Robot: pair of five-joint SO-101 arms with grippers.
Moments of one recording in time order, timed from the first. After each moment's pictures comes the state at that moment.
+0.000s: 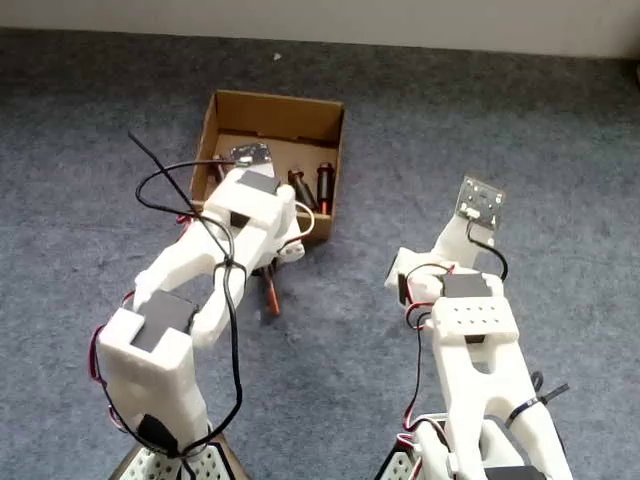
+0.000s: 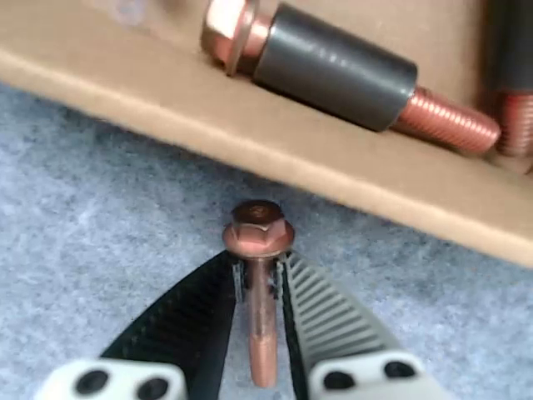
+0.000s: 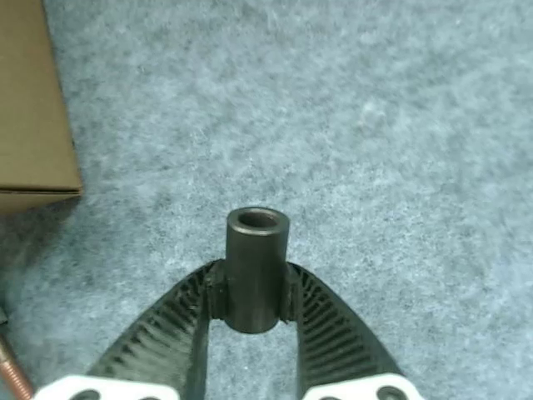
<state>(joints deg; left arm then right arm) 13.8 20.1 10.1 68.7 41.7 -9.8 -32.5 56.8 44.6 -22.5</state>
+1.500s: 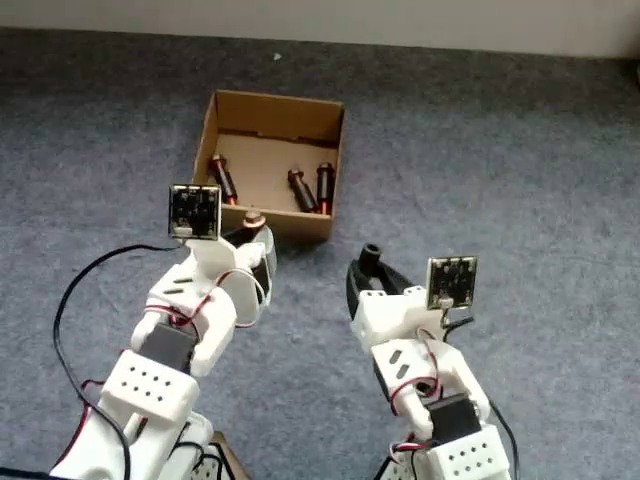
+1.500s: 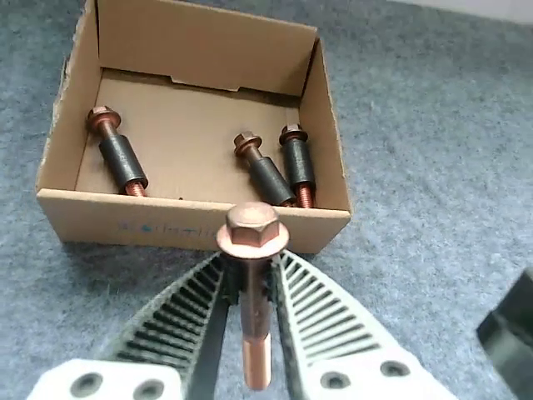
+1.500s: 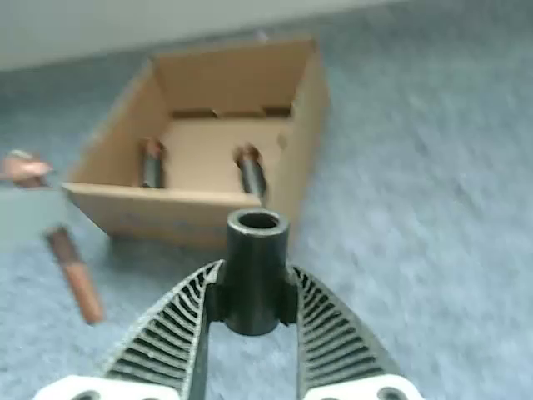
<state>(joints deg) 13.8 -59.9 72.8 26.9 22.9 -23.8 -99.0 95.6 32.6 -15.3</state>
